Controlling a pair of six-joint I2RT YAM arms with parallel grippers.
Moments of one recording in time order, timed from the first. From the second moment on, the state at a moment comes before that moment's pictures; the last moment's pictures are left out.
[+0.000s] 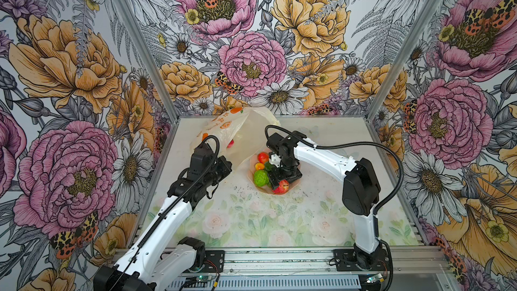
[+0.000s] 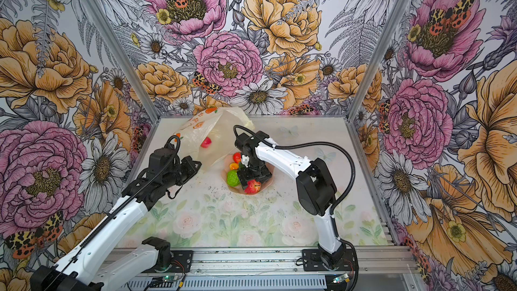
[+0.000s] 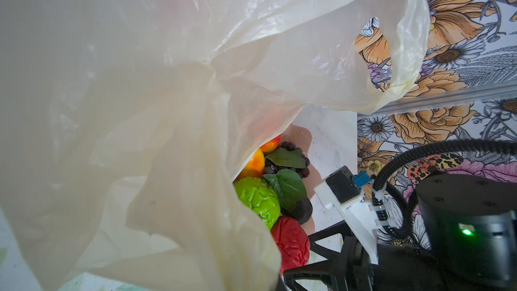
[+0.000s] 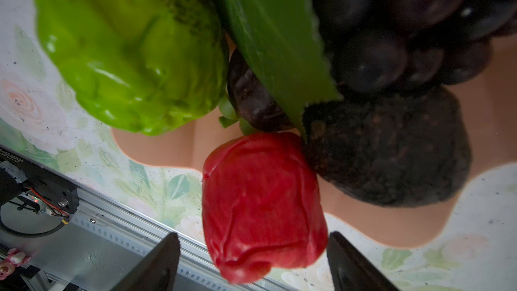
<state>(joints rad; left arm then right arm) -0.29 0.96 0.78 -0.43 0.13 -0.90 0.73 2.03 1.79 -1.35 -0.23 0.27</state>
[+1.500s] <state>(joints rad) -0.27 0.94 0.77 -0.43 0.16 -0.90 0.70 1.99 1.73 -1.27 -0.26 0.30</state>
